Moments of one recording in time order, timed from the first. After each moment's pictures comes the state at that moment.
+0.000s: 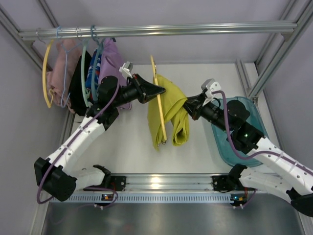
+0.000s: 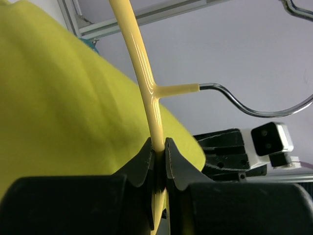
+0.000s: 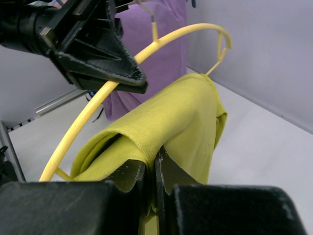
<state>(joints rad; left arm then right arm) -0.48 1.19 1.10 0.08 0.55 -1.26 0.82 0.87 0.90 0.07 -0.05 0.04</state>
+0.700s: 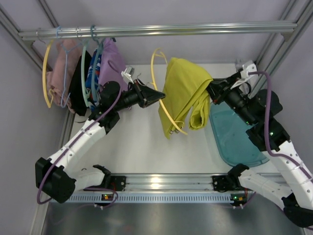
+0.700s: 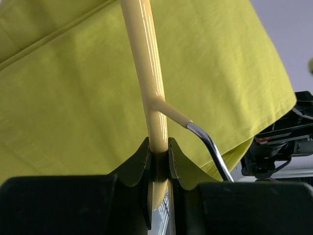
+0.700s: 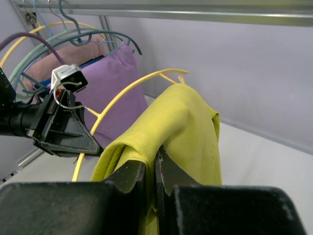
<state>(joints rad) -0.49 1.17 0.99 0.14 0.56 -1.21 0.58 0.82 1.14 -0.14 -0.07 0.14</state>
